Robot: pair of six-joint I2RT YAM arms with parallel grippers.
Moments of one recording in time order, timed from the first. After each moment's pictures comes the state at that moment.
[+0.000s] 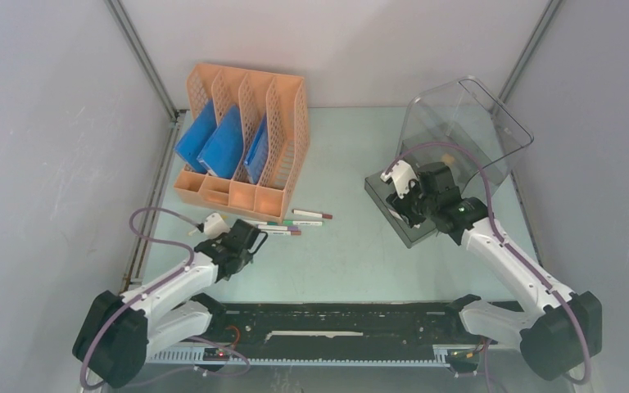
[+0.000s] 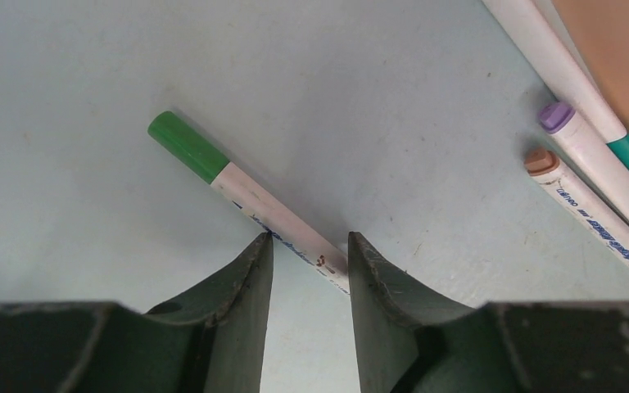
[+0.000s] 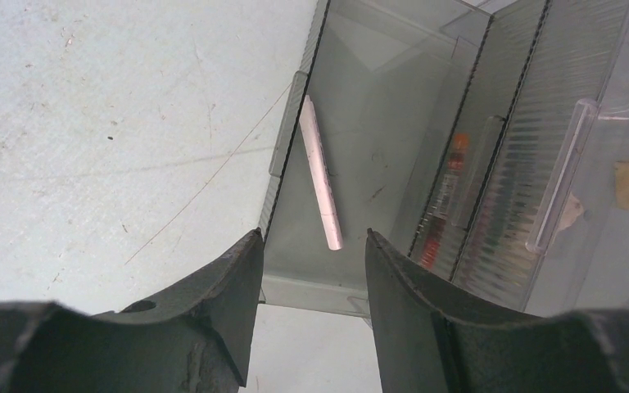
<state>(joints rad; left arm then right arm) -0.52 0.98 0.39 -0.60 -0.56 -1.11 0.43 1.10 0.88 -0.54 -0.06 -0.43</state>
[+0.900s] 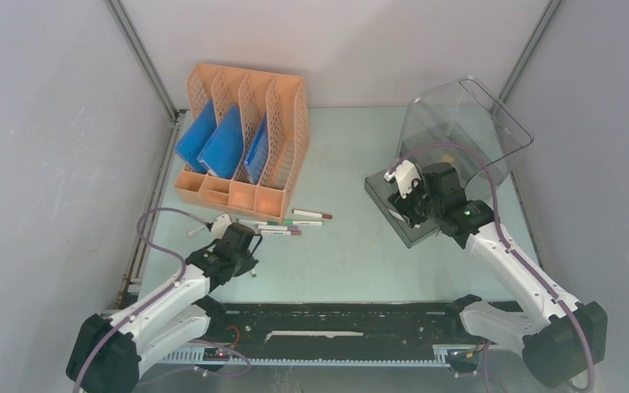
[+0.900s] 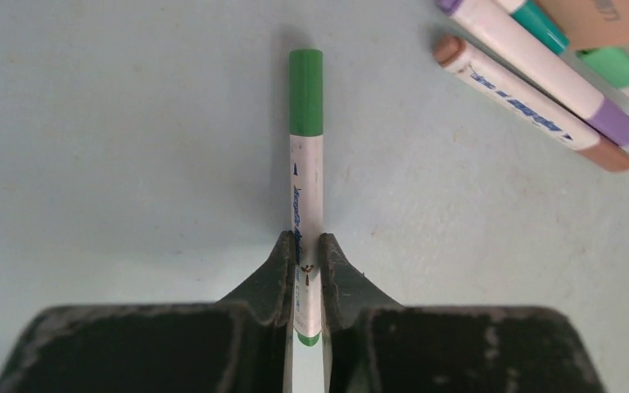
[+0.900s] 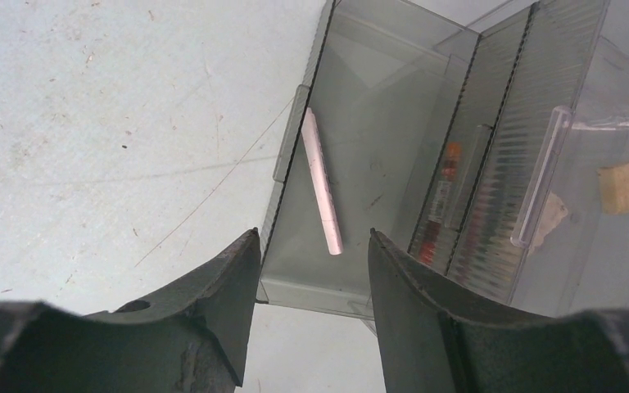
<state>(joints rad) -0.52 0.88 0.36 -0.54 -0.35 -0.93 0.41 1.05 0.88 -0.54 -0.09 -0.43</state>
